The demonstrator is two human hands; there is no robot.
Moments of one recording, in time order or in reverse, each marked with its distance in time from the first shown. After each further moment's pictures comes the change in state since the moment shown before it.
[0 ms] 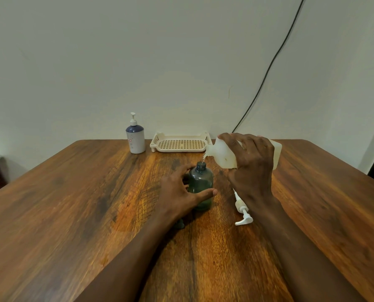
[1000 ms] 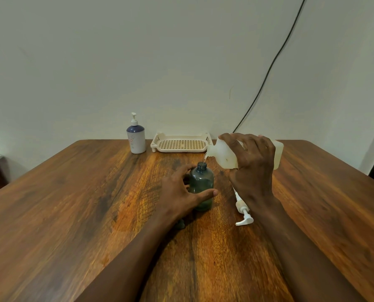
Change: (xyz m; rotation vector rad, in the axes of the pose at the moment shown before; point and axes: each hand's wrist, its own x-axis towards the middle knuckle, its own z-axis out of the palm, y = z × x) left_hand 0.001 -0.002 0.001 -0.002 0.001 0.012; right_hand 0.001 0.000 0.000 -0.004 0.022 -0.025
